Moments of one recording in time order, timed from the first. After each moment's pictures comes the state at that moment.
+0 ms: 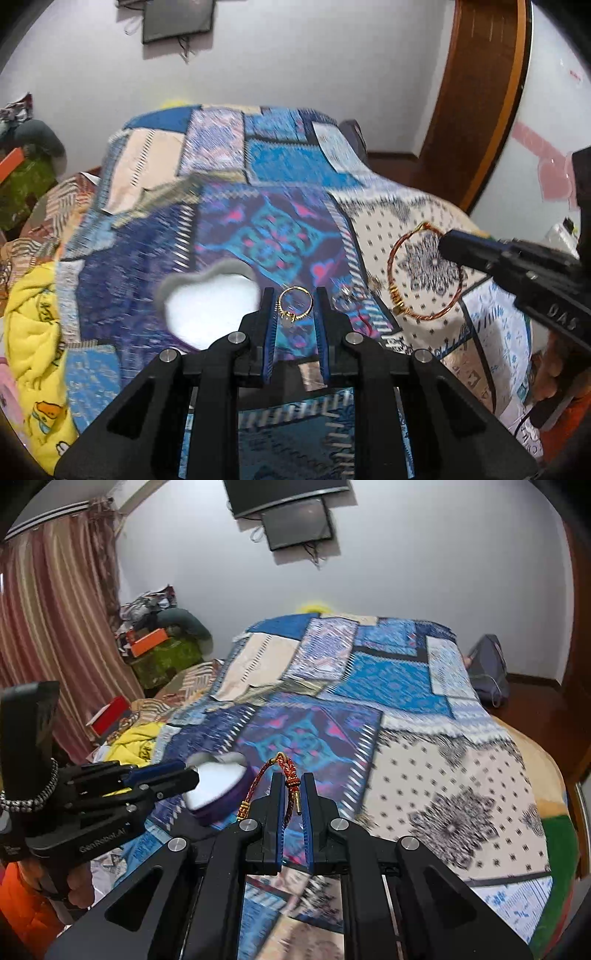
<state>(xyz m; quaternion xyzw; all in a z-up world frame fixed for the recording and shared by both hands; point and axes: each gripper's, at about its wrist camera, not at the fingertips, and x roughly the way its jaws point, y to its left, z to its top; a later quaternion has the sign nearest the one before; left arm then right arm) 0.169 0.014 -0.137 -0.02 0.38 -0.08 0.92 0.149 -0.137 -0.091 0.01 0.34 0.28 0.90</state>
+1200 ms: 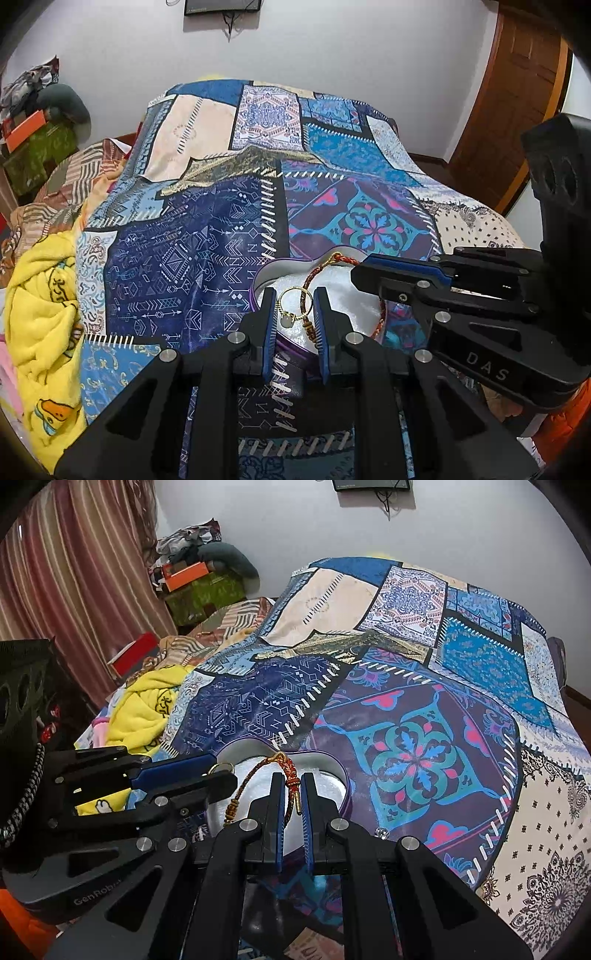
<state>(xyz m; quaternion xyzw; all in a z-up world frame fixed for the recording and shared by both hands) 0.198 0.098 -0.180 -0.05 0.41 -0.04 0.91 0.206 -0.021 -0.151 -0.06 0.42 0.36 0.83</state>
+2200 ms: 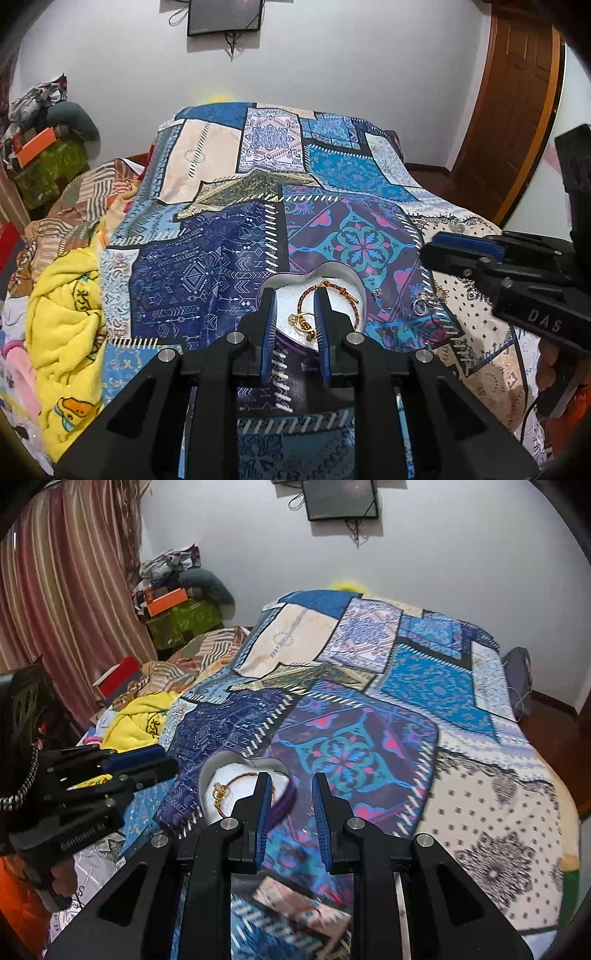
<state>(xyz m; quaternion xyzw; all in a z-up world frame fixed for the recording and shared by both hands) 0.168 0.089 -0.139 -0.03 0.38 -0.03 0.92 0.177 -0.083 -0.094 -0.06 0.38 0.31 0.87</state>
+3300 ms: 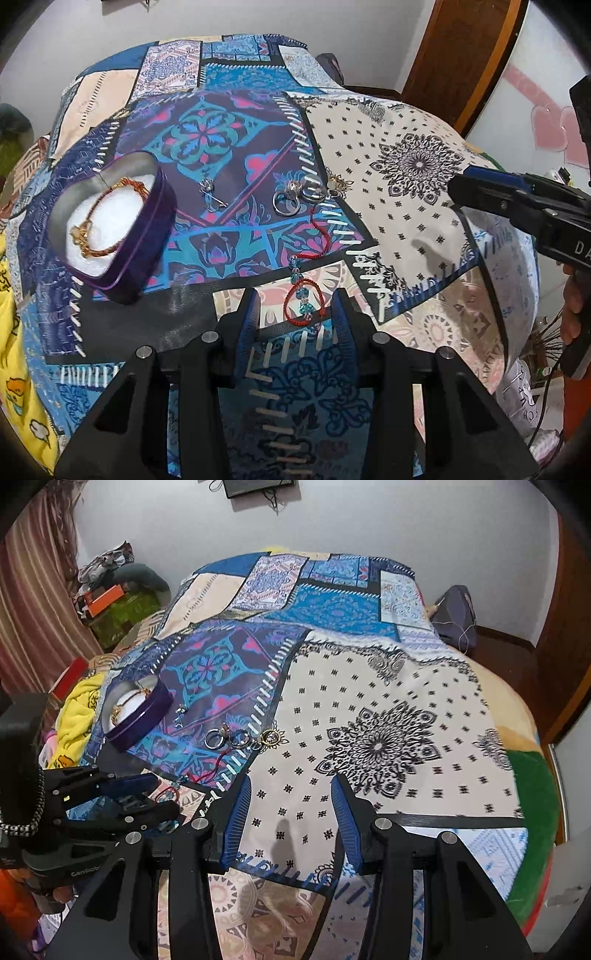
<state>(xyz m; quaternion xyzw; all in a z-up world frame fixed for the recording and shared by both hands) 0.171 -0.045 -0.223 0.00 0.49 -0.13 0.86 0.163 -0.203 -0.150 -0.03 0.45 0.21 0.87</state>
